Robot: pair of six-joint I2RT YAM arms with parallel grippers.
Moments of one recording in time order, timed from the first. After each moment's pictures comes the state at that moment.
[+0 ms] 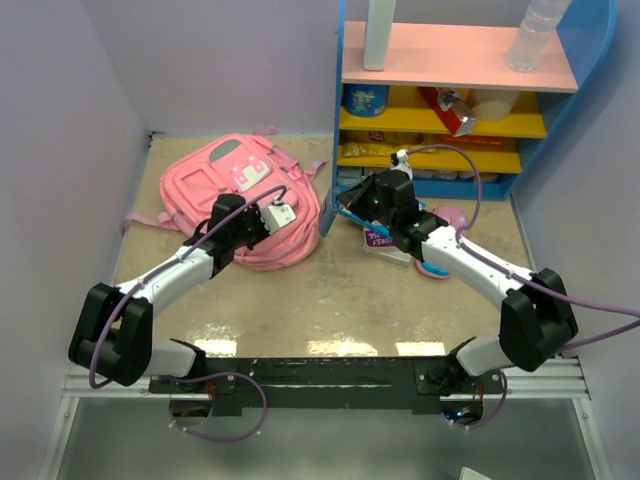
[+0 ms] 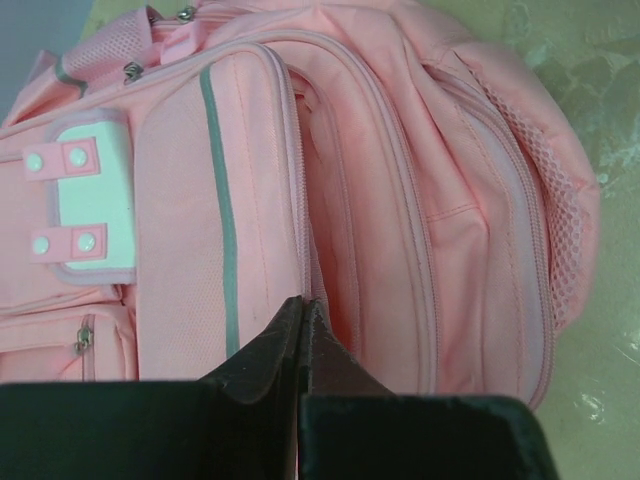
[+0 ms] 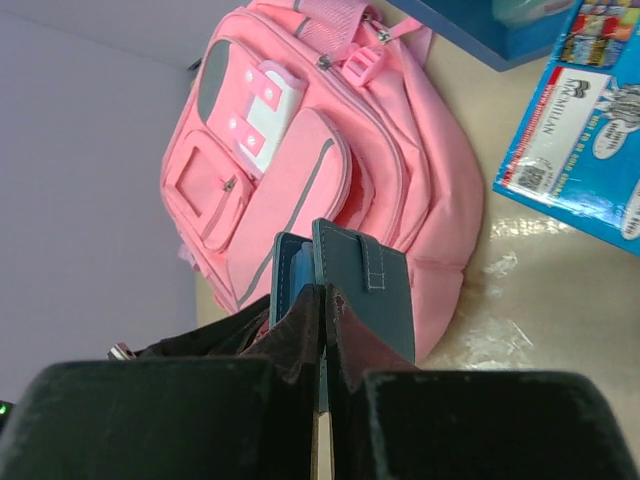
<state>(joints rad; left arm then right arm) -0.37 1.35 0.72 0.04 0.19 0.72 0.58 1.43 1.04 -0.01 0.12 1.01</state>
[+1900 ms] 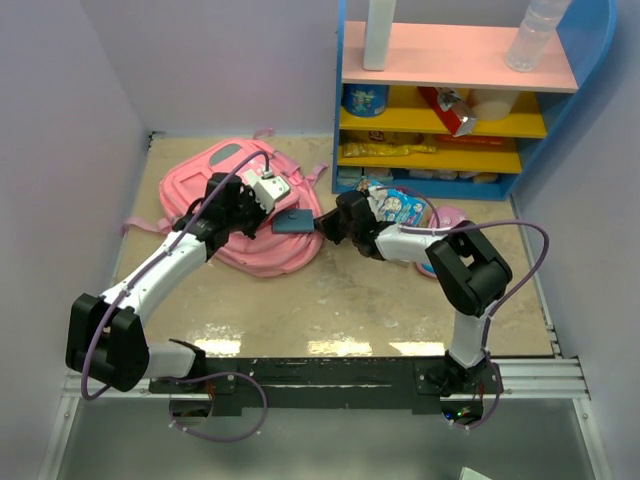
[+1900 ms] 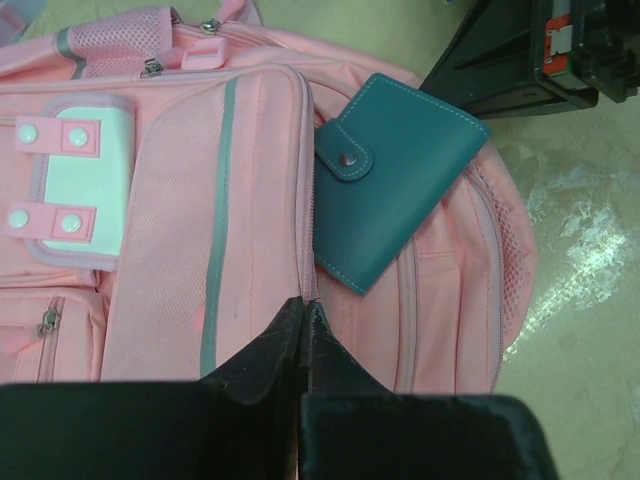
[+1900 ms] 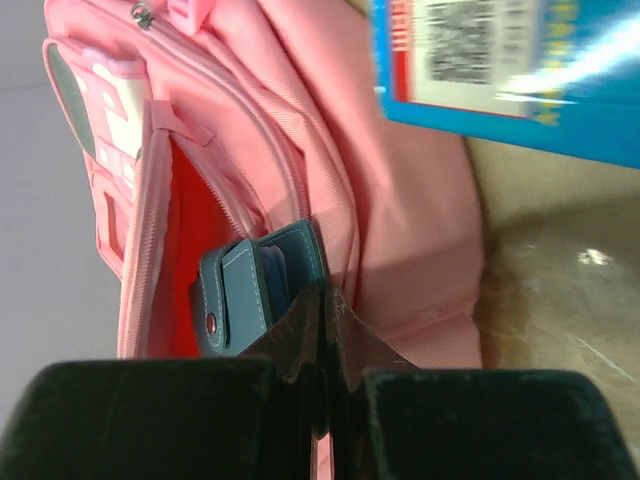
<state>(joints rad) -0.36 1.32 0.96 -0.27 0.23 0.45 0.66 1.88 1.05 0.22 0.09 1.46</state>
